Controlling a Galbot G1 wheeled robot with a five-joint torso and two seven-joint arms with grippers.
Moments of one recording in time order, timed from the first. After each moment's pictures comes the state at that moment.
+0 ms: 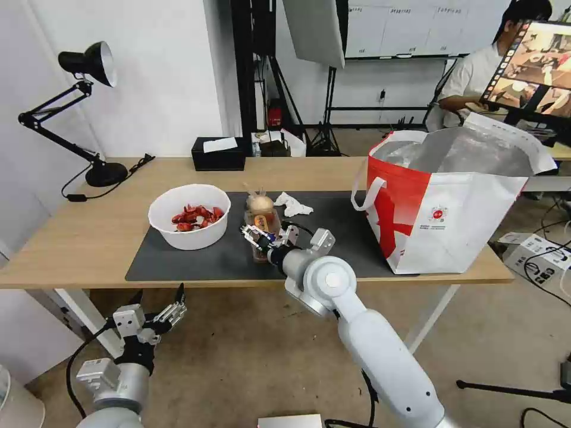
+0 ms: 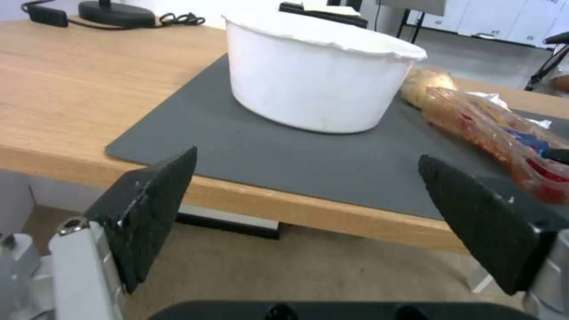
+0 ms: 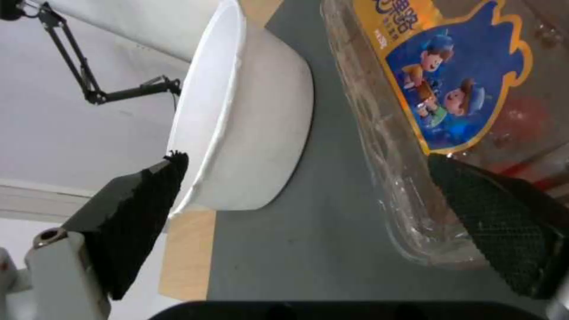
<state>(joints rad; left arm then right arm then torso) 1.72 -1.33 -0.66 -2.18 -0.44 0.05 -0.10 -0.77 1.43 -0.04 1.80 1.53 -0.36 0.70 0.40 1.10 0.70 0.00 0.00</state>
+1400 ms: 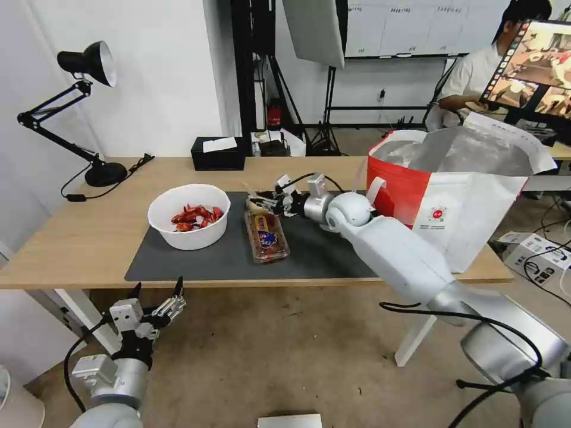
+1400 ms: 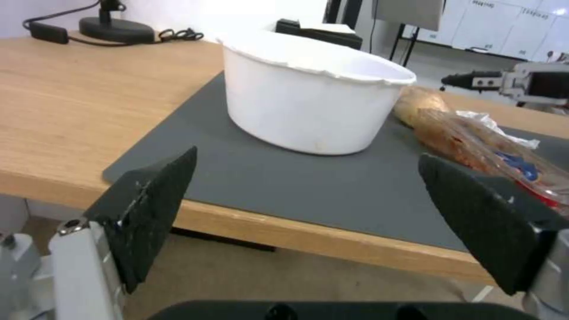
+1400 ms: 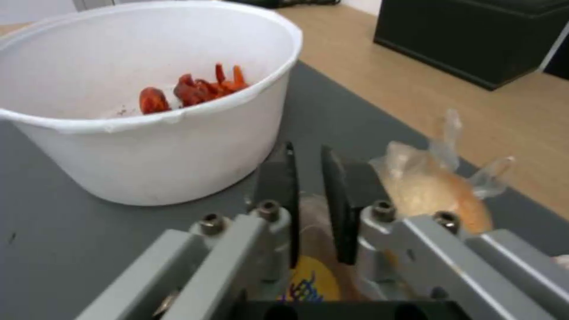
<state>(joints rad) 1.72 -1.33 -0.67 -2.21 -0.45 0.05 -0.10 -0.17 1.29 -0.39 1.07 0.67 -0.27 -0.46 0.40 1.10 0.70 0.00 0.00</state>
